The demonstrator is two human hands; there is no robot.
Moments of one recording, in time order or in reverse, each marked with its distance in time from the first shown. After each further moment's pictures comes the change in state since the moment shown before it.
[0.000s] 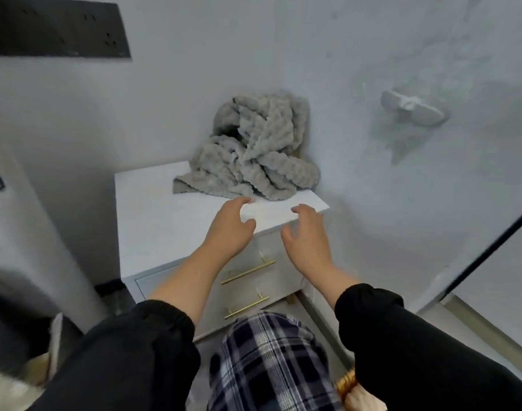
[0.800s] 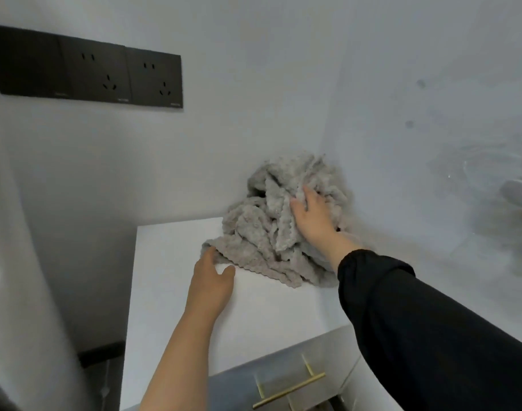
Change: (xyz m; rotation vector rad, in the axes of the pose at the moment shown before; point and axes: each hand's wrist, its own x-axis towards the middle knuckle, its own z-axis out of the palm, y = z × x) left_hand 0.095 -0.101 -0.045 -0.339 0.297 -0.206; right_hand 0.230 -0.056 0.072 0.083 -0.165 0.028
